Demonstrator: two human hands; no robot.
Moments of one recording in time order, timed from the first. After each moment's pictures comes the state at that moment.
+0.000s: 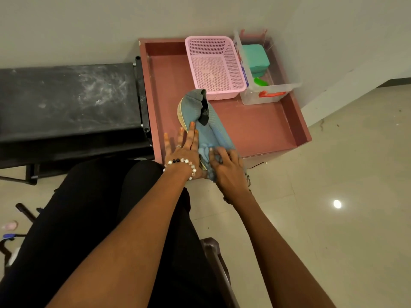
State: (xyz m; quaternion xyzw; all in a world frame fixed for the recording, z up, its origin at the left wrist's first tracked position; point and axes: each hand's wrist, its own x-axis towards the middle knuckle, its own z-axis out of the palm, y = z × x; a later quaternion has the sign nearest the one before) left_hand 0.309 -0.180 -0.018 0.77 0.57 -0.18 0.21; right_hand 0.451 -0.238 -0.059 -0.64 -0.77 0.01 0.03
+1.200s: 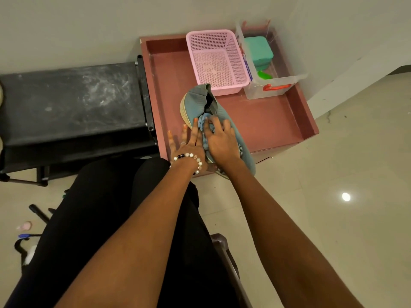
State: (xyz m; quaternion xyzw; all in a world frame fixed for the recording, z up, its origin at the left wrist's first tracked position) left_hand 0.313 -0.170 -0.021 0.75 0.57 -0.23 0.24; right_hand 0.423 -0.165 -0.049 -0.66 -0.75 0.00 0.03
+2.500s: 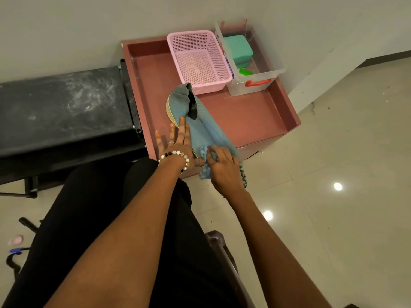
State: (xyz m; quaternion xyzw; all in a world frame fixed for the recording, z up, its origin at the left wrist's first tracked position) left_hand 0.311 -0.173 -0.022 0.76 0.57 -0.20 0.24; right_hand 0.440 -0.260 -0.039 -0.68 -0.72 0.09 0.04
